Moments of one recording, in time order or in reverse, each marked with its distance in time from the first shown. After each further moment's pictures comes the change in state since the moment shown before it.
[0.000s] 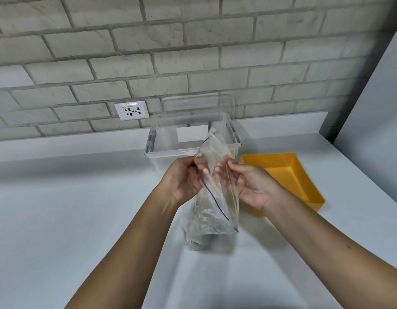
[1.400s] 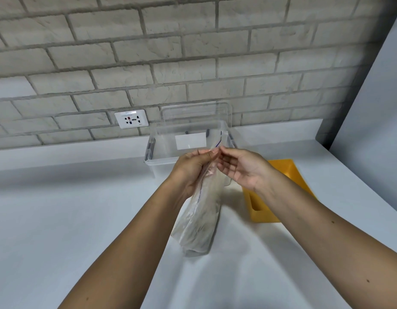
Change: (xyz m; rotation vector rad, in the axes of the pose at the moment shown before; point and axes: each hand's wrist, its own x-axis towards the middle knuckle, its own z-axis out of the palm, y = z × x) left_hand 0.015 -0.001 0.023 0.512 0.046 0.327; right_hand 0.019 -0.030 0.023 -0.245 0.091 -0.111
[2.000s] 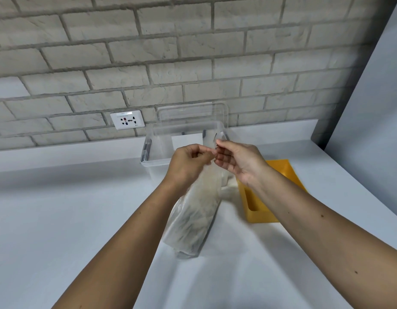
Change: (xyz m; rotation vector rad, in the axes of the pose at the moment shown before) left_hand -0.009 0.010 0.002 0.457 0.086 0.236; right_hand 0.010 -0.006 -0.001 -0.060 0.091 -0.174
